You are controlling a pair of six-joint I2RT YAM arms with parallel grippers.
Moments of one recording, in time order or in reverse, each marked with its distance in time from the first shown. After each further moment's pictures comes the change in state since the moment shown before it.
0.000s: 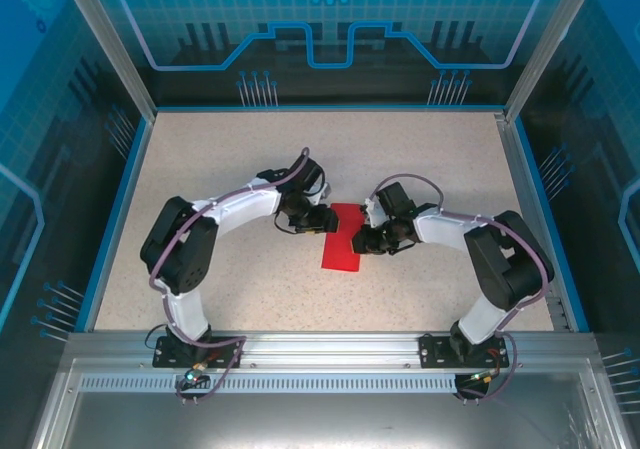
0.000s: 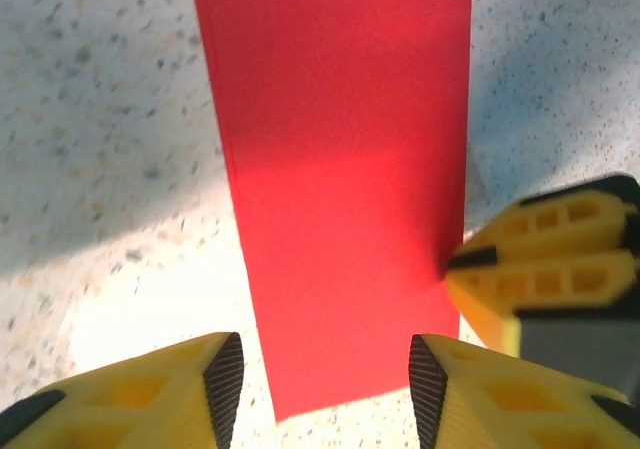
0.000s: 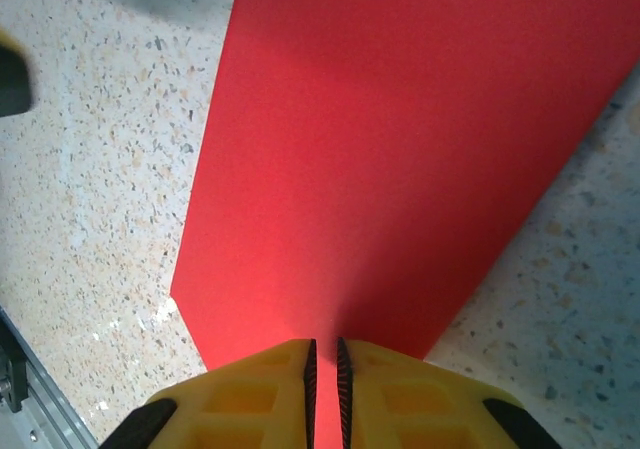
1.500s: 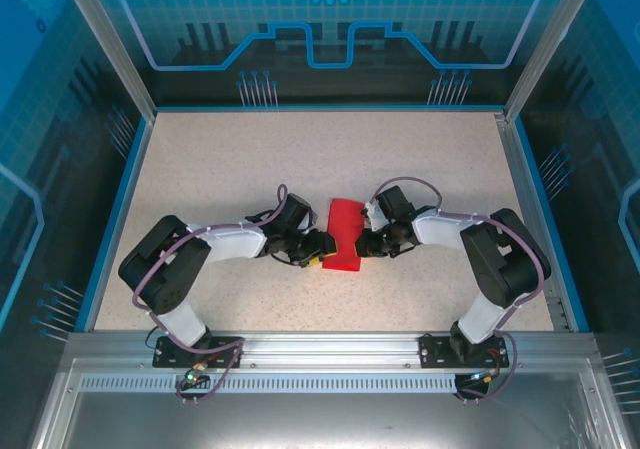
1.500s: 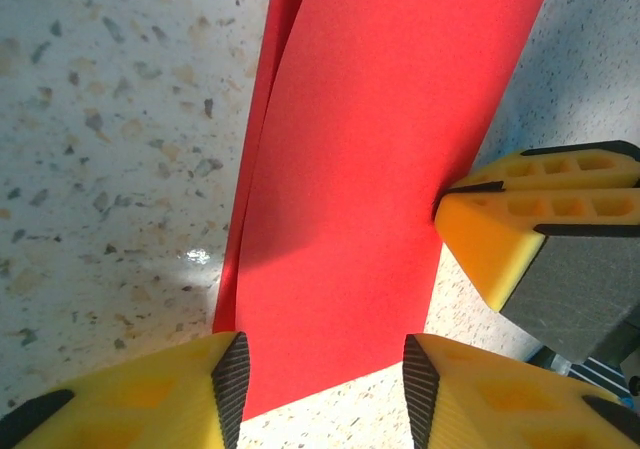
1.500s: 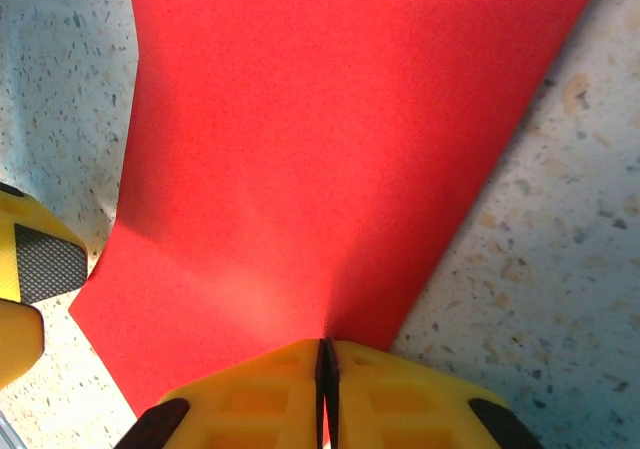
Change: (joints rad) left arm -0.063 -0.142 -0.471 0.567 0.103 -0.507; right arm 0.003 0.019 -0.021 0.006 0.060 -0.040
